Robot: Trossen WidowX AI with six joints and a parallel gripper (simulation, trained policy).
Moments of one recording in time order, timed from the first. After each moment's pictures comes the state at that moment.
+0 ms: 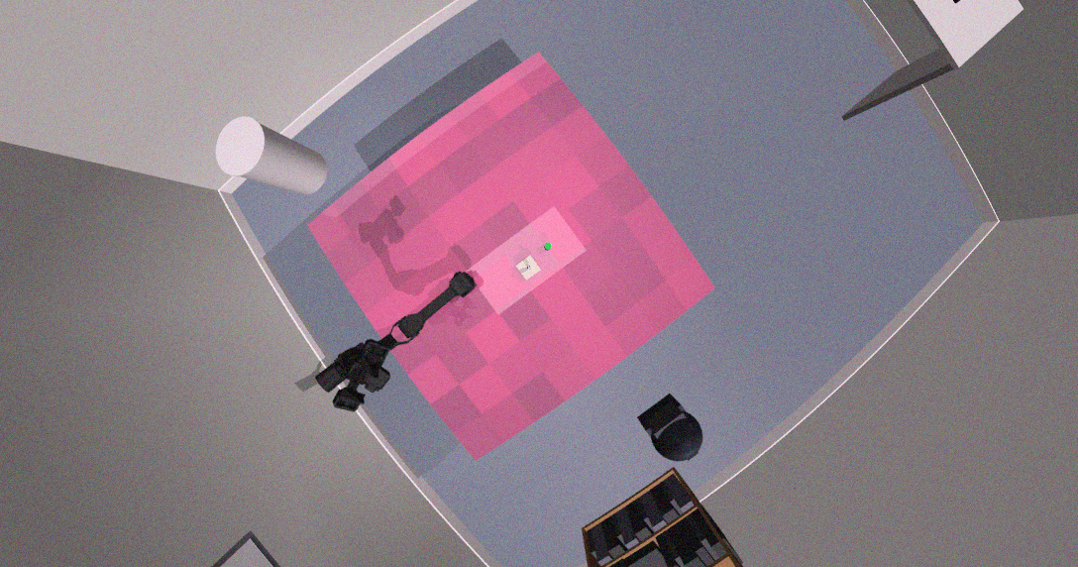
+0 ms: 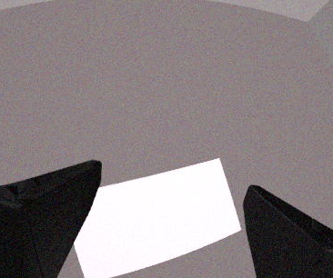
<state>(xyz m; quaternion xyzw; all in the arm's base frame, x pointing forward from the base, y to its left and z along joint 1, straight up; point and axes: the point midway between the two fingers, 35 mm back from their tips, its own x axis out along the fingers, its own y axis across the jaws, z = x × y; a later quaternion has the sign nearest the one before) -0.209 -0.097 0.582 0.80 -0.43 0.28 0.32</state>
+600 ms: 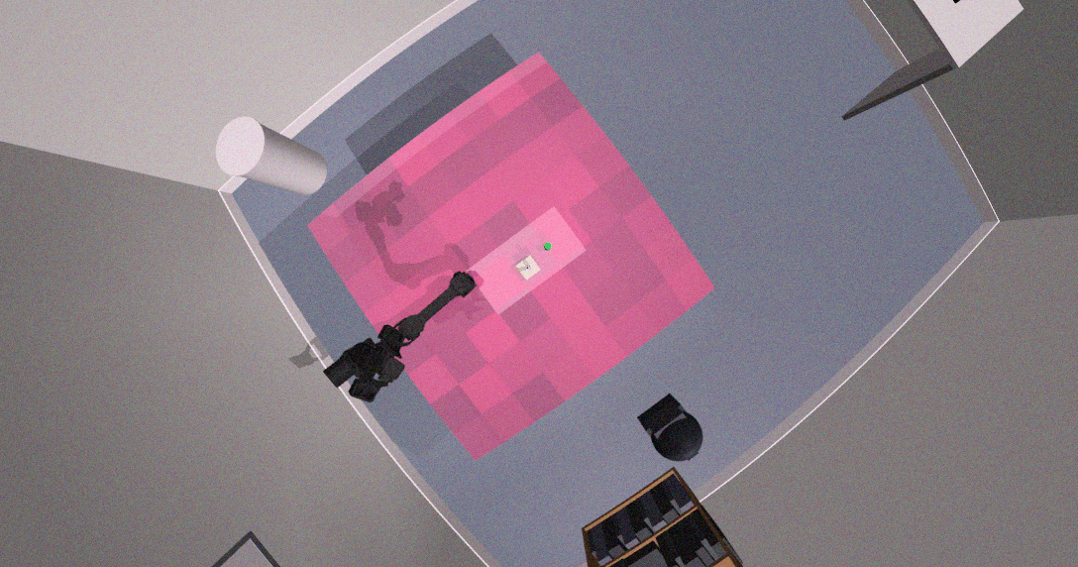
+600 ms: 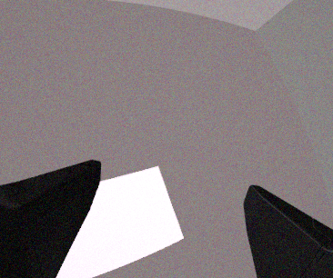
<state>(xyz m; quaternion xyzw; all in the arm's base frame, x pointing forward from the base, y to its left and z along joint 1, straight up) -0.134 -0.095 0.584 0.83 -0.37 0.21 0.36</state>
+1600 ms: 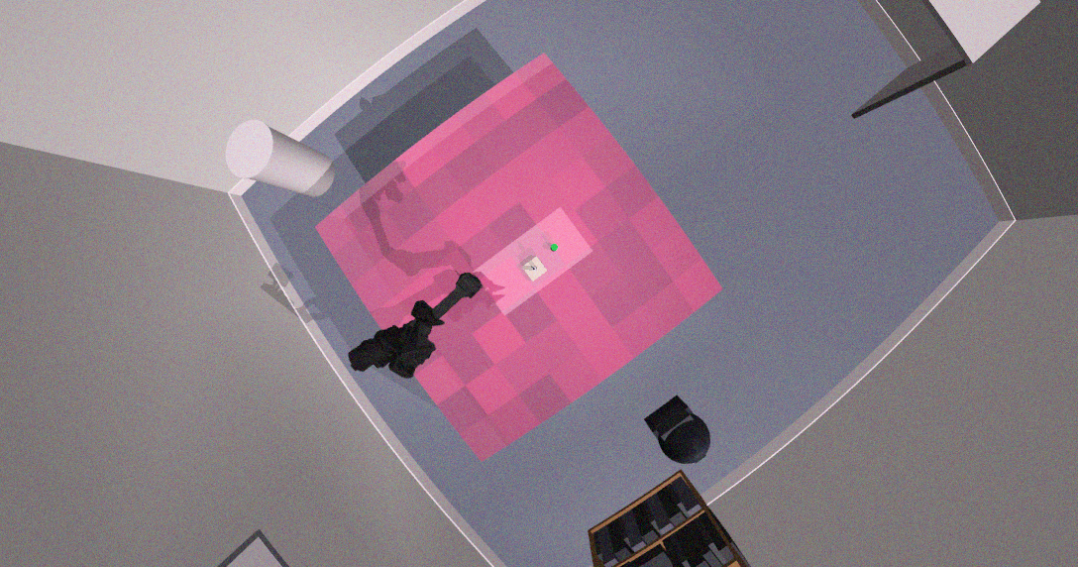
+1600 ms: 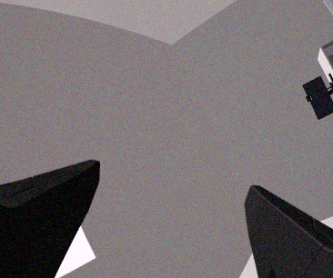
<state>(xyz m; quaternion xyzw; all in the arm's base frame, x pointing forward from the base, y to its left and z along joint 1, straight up) -0.021 -0.083 0.569 0.87 -0.26 0.08 0.41</state>
